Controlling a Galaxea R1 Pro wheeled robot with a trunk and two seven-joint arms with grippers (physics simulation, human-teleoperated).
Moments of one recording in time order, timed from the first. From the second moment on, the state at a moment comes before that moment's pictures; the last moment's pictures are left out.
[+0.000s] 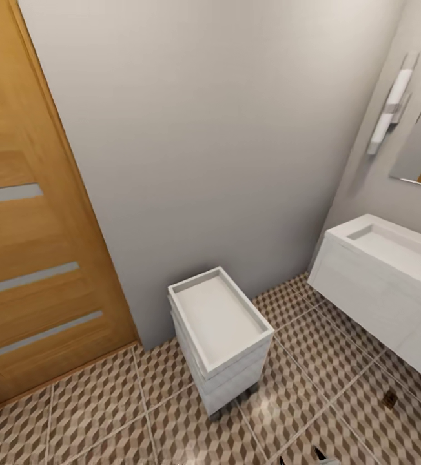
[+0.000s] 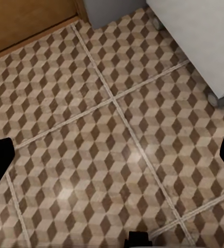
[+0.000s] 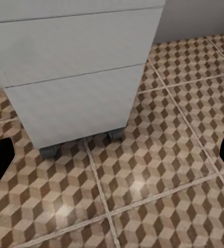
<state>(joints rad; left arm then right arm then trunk) -0.33 0.03 -0.25 0.07 0.24 -0.70 0.08 -0.30 -0.04 0.32 -0.02 -0.08 -0.91 -0.09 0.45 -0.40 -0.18</state>
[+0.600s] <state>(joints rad) -0.33 0.03 -0.25 0.07 0.24 -0.70 0.08 -0.30 -0.04 0.32 -0.02 -0.08 -0.91 -0.09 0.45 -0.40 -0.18</state>
